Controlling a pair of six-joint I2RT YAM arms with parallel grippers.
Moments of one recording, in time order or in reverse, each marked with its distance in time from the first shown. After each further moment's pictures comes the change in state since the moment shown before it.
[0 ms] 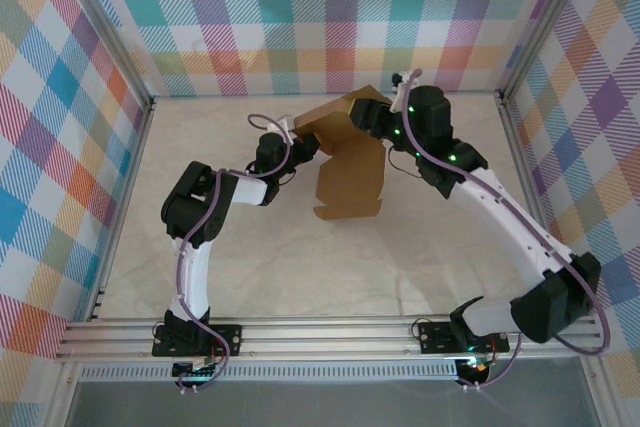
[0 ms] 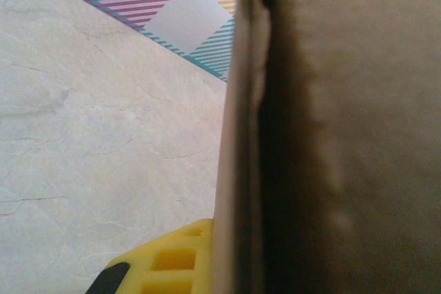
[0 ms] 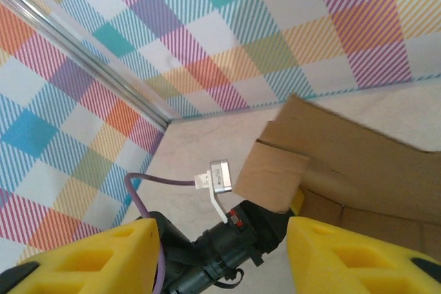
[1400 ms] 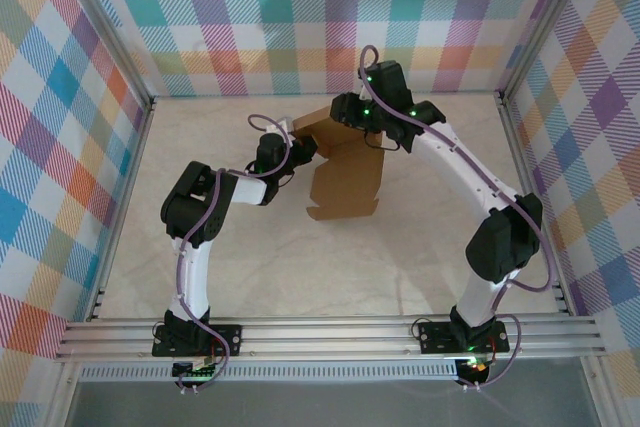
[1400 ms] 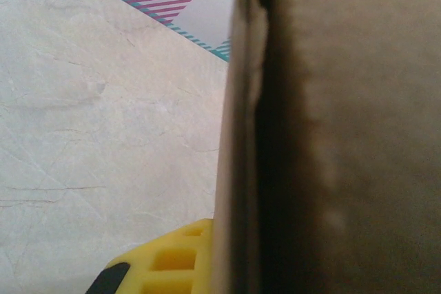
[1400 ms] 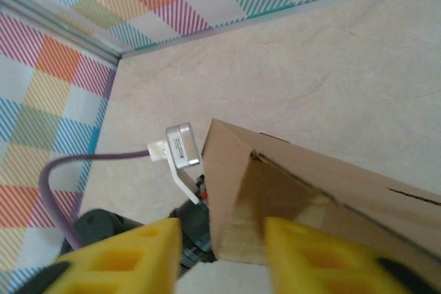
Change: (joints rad) left arm 0.004 0.000 0.000 -0.055 -0.029 0.037; right arm 0.003 0.356 0.357 -0.312 -0.069 0.027
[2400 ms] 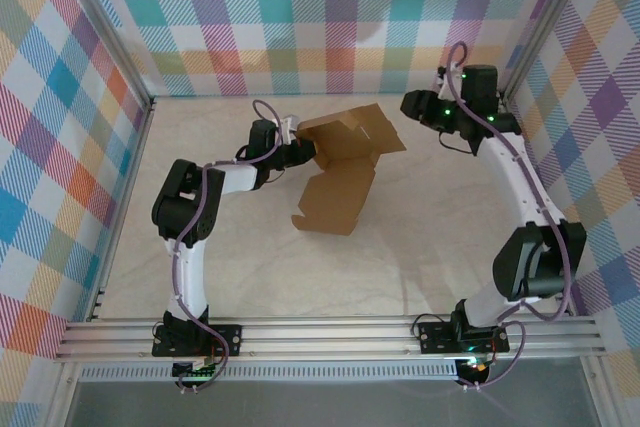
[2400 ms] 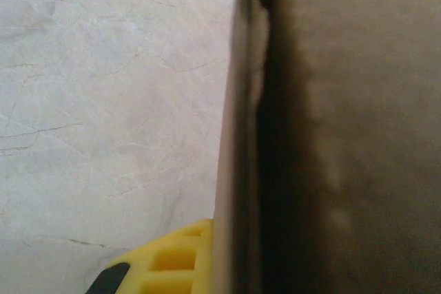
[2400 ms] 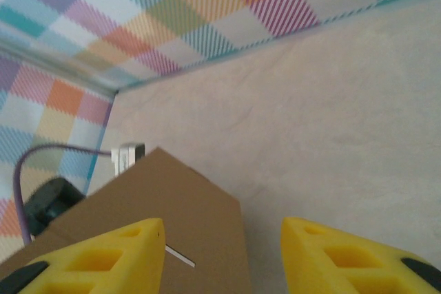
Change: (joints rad) left arm 0.079 -0.032 0.113 -0.369 0.335 0.188; right arm -0.419 -0.169 -0.241 0.069 -0.389 -0.179
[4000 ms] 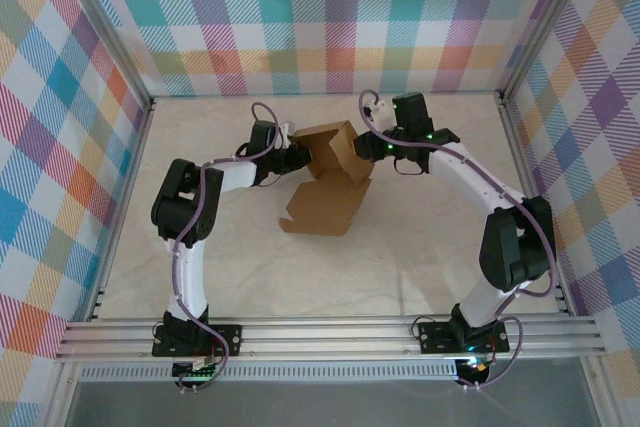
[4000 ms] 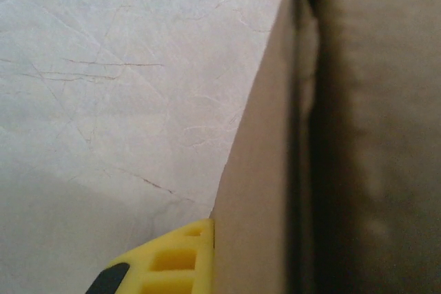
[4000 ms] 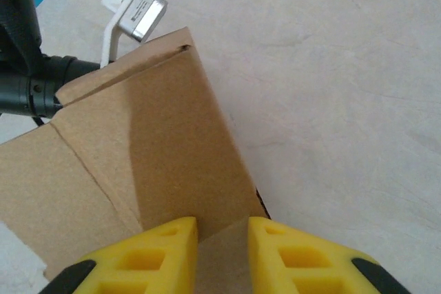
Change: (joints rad) left arm 0.000 -0.002 0.040 -0.234 -0.076 -0.015; right arm 0.280 0.086 -0.136 0.095 0.141 -0.425
